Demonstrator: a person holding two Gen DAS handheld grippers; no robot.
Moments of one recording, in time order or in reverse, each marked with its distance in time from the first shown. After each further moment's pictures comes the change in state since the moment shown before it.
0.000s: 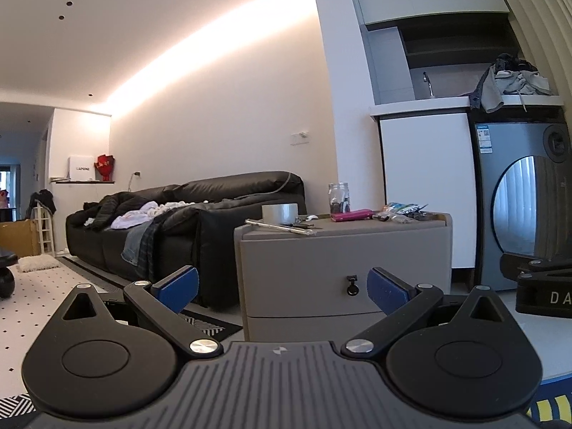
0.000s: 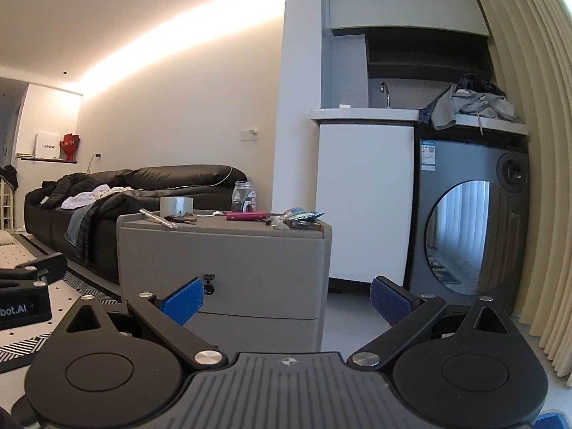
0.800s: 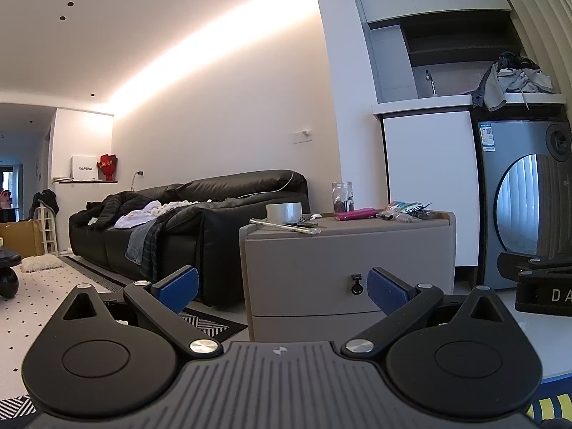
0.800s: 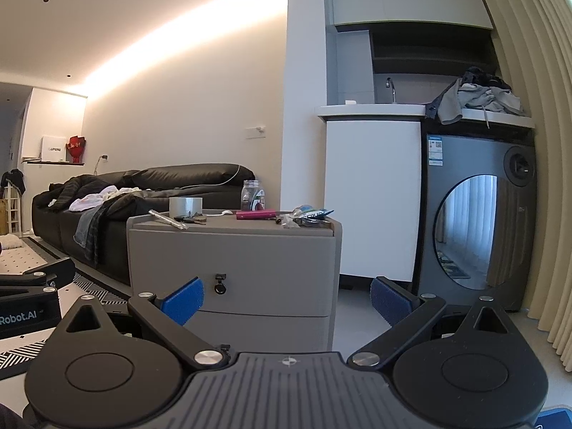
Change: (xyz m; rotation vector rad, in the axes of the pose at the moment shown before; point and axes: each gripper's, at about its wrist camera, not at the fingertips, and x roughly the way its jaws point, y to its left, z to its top) left arm -0.003 0.003 0.000 0.009 -0.002 0.021; right arm -0.004 0.005 0.004 0.010 0.008 0.025
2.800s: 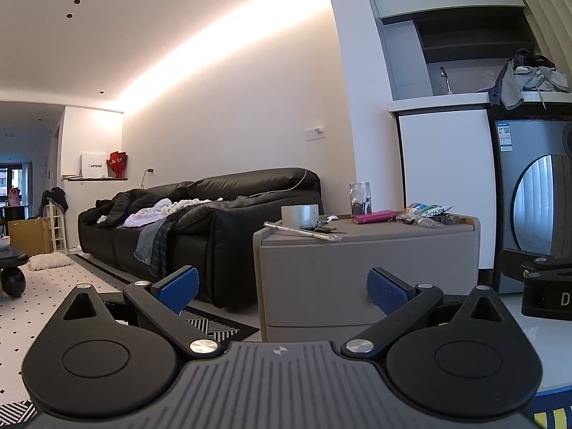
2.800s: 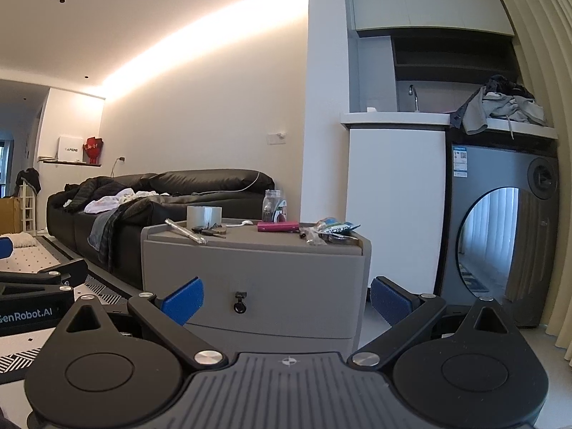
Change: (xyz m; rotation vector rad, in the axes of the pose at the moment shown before) left arm 0.039 0.013 0.014 -0.006 0.006 0.035; right arm 0.032 0.014 0.019 -0.024 -0.022 0.062
